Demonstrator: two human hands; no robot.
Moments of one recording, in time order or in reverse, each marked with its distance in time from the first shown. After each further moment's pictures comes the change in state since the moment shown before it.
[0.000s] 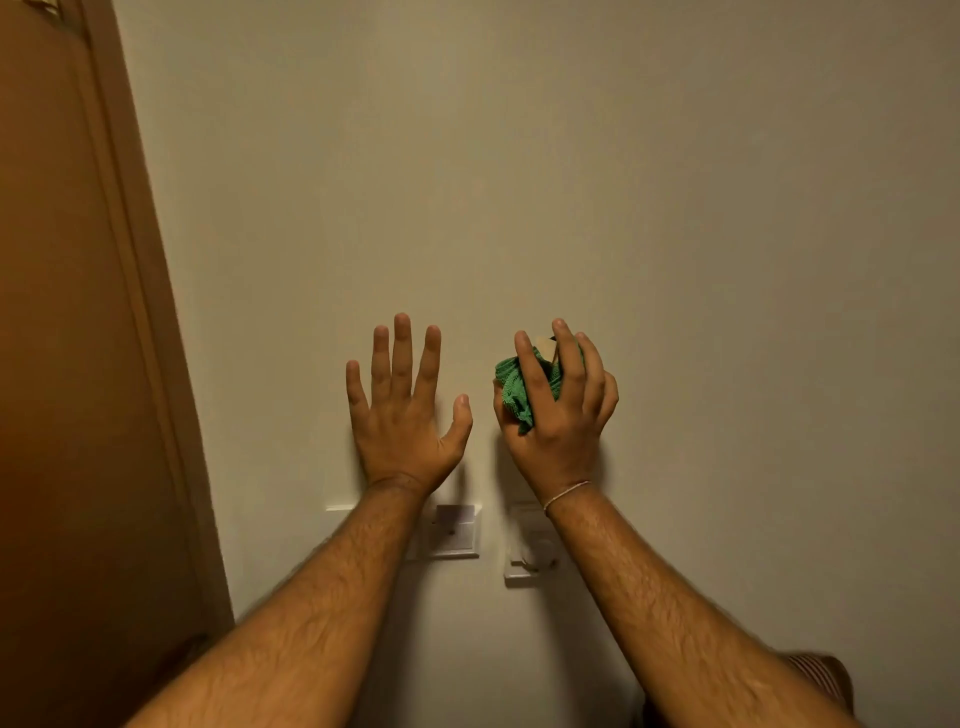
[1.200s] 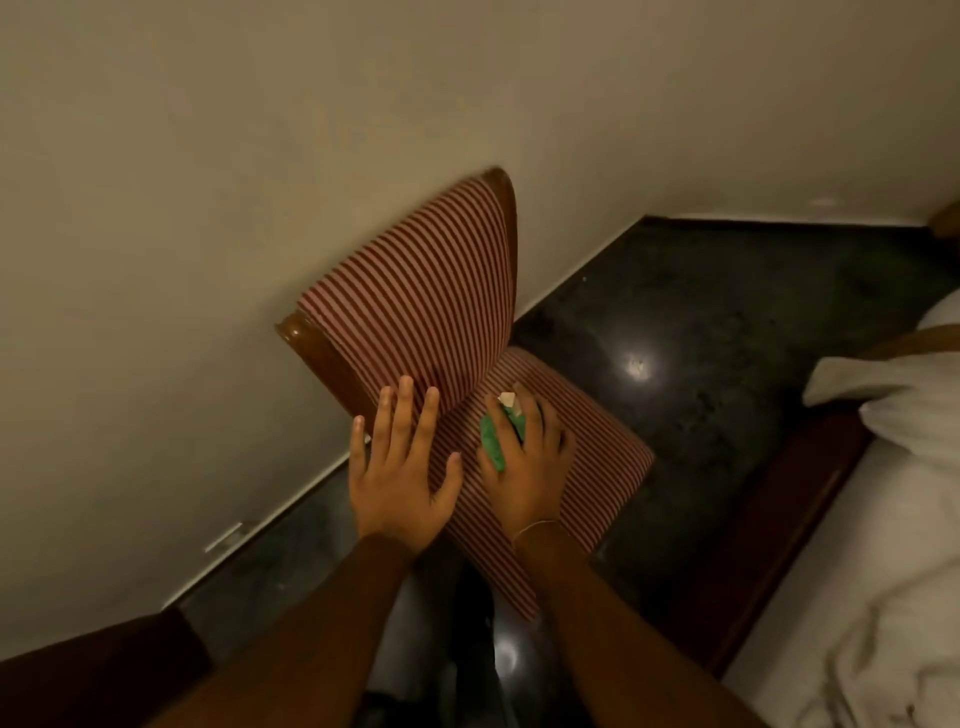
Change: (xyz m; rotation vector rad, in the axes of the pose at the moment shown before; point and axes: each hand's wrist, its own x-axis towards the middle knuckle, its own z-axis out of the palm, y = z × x) left_hand -0.566 0.378 0.082 -0.574 -1.005 0.295; right_hand -0.540 0.273 -0.347 -0.644 -1.135 0.808
